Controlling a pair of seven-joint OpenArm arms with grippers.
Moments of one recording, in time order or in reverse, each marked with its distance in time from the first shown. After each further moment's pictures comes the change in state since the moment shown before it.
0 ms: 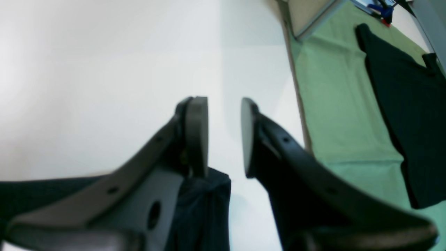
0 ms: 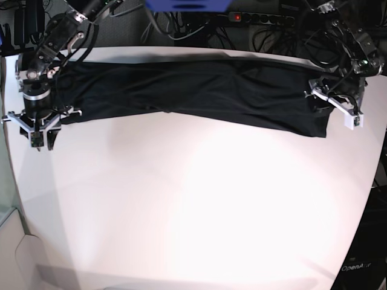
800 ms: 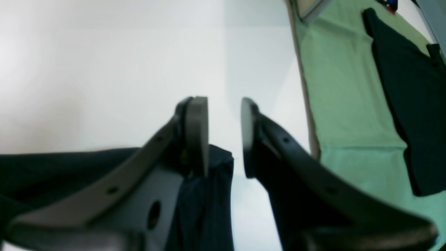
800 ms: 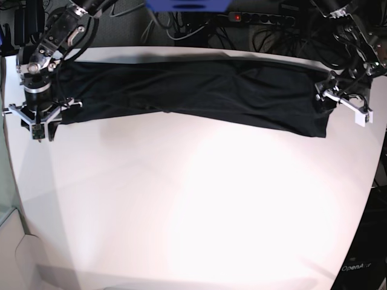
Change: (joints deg) left arm -2.2 -4.0 -3.8 -8.9 -6.8 -0.2 -0.1; right arm -2.4 0.0 0.4 0.0 0.0 0.0 -0.2
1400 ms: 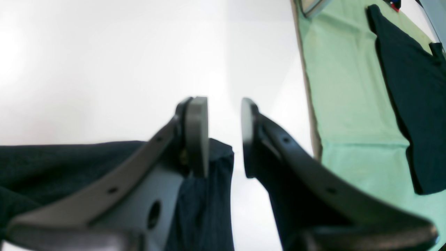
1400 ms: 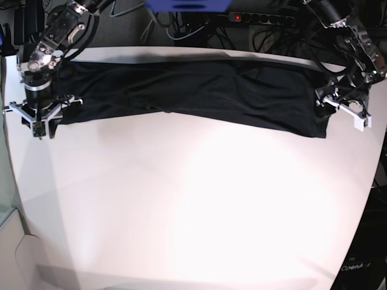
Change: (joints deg) left arm -3.7 -0.2 -0.3 -7.7 5.4 -0.4 -3.1; right arm -0.9 0.0 -0.2 0.0 0.0 0.0 0.2
